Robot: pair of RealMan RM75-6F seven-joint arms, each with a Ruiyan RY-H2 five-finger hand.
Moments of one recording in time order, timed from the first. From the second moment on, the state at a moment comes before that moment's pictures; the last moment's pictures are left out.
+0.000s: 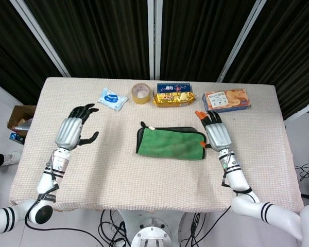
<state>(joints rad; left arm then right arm) -0.58 -1.33 -0.18 -1.69 1.18 1.26 0.03 0.60 -1.64 0.22 -1.24 -1.28 1.05 -0.22</state>
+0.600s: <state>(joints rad) -0.47 -1.26 -0.14 -1.80 1.23 1.30 -0.01 0.61 -1.65 0.01 -0.83 -1.66 1.18 0.07</state>
